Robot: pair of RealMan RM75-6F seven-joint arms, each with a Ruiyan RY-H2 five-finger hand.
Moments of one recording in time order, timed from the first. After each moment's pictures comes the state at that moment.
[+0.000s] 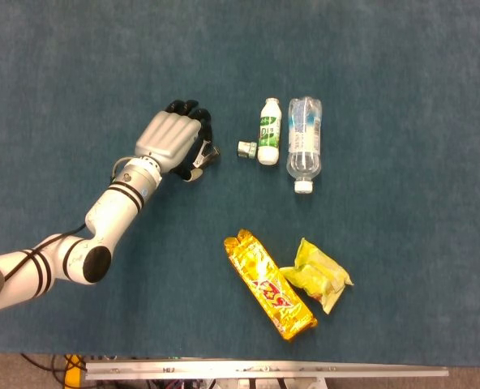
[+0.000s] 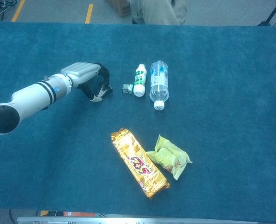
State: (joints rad) left arm -0.86 -1.69 -0.14 -1.22 0.98 0.70 0.26; right arm 0.25 -0.88 0.04 -2.01 -1.34 1.34 -0.18
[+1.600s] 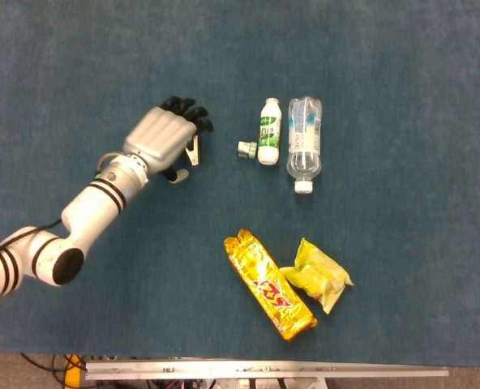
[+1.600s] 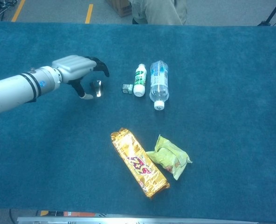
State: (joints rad) left arm -0.88 -1.53 -0.09 -1.36 1.12 0.69 0.26; right arm 0.21 -0.88 0.07 -2.00 -1.33 1.32 -0.15
